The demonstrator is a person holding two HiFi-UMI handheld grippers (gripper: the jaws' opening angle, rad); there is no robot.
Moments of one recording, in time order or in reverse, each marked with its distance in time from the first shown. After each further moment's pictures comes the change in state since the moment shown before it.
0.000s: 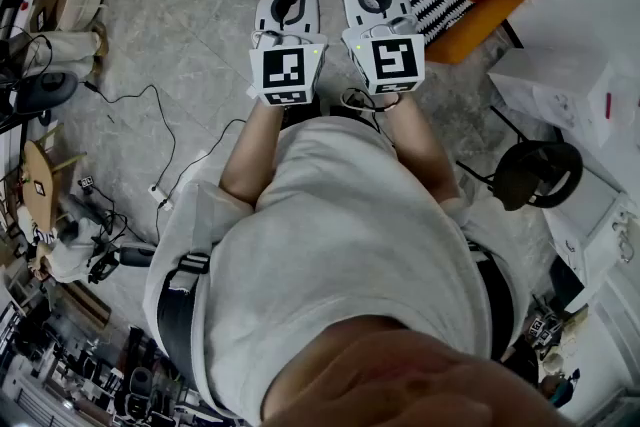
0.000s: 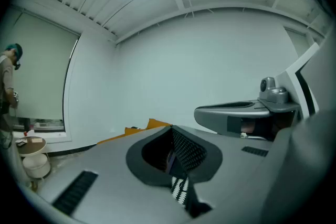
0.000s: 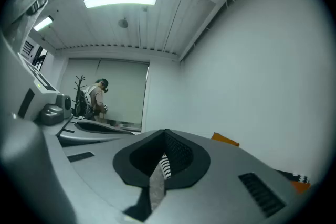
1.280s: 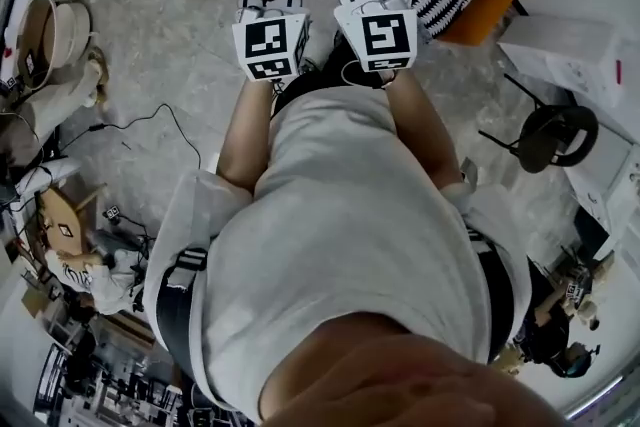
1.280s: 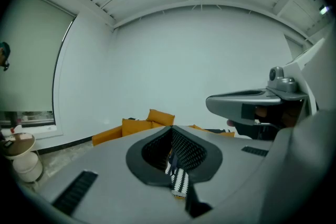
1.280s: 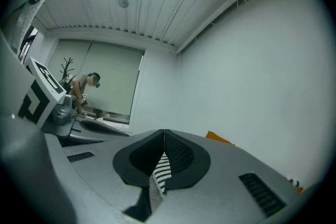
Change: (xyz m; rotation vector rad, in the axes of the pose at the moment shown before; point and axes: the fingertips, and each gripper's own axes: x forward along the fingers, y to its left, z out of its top) left arm 0.070 0.140 -0.057 -0.050 0.104 -0.127; right arm 0.134 0.026 -0.019 -0.046 0.067 -0.138
